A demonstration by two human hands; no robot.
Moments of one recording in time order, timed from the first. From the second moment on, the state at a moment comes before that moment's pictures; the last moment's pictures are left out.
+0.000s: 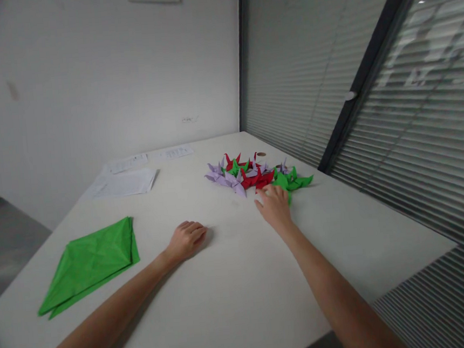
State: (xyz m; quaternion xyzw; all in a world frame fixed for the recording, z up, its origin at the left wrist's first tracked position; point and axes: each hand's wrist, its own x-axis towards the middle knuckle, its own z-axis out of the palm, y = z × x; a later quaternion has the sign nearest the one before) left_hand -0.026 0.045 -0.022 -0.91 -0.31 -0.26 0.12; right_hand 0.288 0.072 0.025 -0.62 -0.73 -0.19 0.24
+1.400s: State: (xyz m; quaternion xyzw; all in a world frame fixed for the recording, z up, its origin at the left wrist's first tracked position) left_hand -0.188 -0.019 0.081 -0.72 -0.67 -0.17 0.12; right_hand 0.251 0.065 -0.021 -0.43 -0.82 0.13 0.35
